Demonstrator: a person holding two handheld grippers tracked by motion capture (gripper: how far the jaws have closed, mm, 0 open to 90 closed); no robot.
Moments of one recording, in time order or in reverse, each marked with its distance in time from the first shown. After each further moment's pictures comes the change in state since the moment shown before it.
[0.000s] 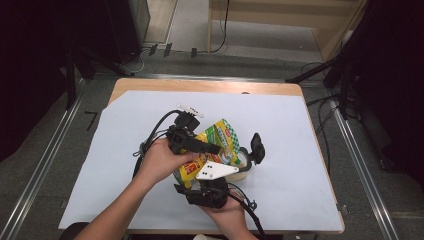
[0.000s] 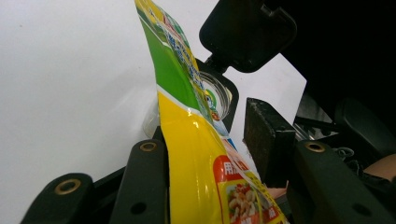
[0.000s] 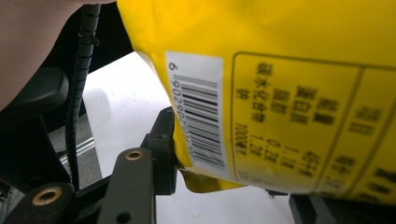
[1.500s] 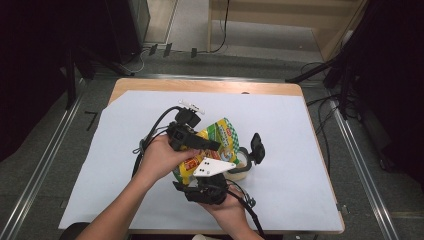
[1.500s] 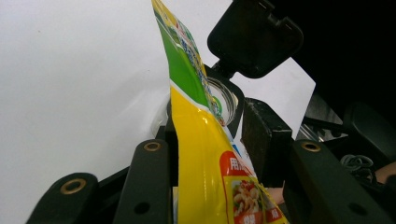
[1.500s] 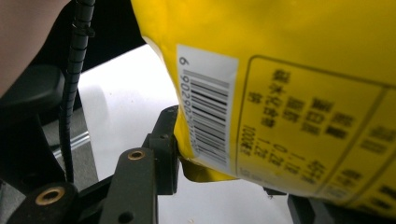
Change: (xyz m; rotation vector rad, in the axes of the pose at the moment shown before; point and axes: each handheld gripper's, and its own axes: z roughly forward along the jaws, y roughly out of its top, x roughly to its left) left arm -0.003 0.012 -0.003 0.016 0.042 -0.008; right arm 0.000 0.012 0.000 0.021 -0.004 -0.034
